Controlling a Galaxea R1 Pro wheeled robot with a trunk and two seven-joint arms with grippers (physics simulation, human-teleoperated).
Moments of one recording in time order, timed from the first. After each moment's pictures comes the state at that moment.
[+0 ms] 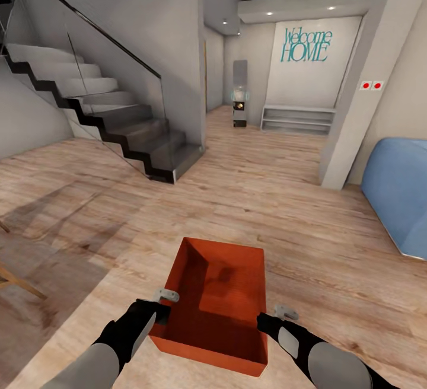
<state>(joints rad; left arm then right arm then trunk) -0.62 -0.05 -0.16 -0.49 -0.05 0.48 0.04 -0.73 0.06 -0.66 -0.03 0.30 0.03 0.05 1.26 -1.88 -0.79</state>
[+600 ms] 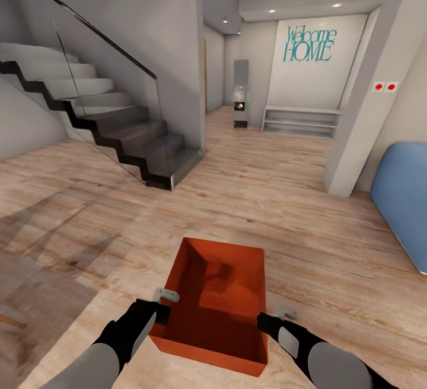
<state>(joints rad) -0.62 -0.05 -0.16 -0.49 -0.05 0.48 0.04 -0.73 0.06 -0.66 -0.03 0.30 0.03 0.05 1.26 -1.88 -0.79</state>
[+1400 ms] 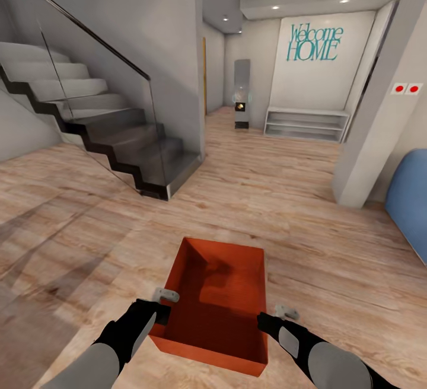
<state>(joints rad) -0.62 -0.05 -0.16 -0.49 -0.05 0.48 0.04 -0.73 0.06 -0.66 -0.03 0.30 0.03 0.05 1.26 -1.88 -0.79</state>
